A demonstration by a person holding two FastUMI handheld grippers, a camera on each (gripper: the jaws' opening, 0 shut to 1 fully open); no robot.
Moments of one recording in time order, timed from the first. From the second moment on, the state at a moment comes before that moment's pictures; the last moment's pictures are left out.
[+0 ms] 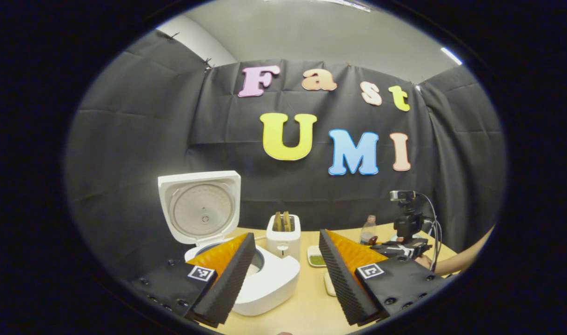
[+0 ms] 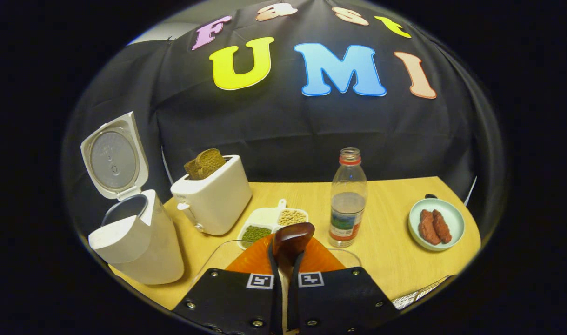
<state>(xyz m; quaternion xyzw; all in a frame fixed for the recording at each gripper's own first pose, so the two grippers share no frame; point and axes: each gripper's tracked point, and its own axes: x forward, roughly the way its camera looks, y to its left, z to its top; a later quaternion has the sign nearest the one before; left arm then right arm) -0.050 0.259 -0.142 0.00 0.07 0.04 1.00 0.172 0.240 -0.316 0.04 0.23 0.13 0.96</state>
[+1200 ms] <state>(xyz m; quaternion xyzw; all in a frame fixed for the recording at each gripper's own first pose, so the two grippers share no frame) -0.054 0.275 -0.155 0.00 0.07 0.04 1.00 0.151 0.169 -0.190 0.51 0.17 0.10 0.84</state>
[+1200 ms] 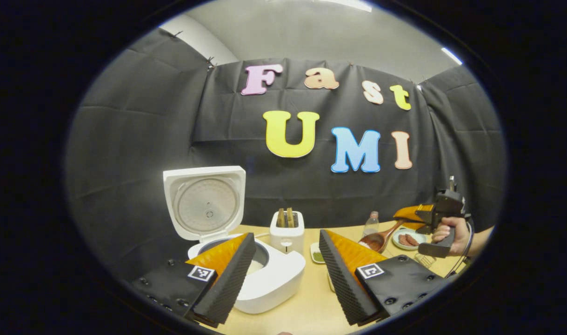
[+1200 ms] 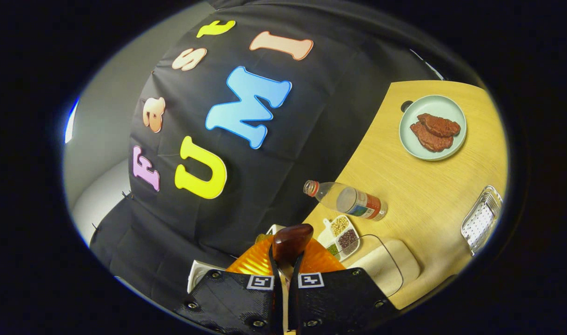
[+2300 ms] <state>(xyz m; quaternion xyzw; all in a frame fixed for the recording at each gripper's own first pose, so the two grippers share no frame) -0.089 0.331 -0.168 0.00 0.06 0.05 1.00 0.174 0.351 -0.110 0.52 0.18 0.23 0.80</state>
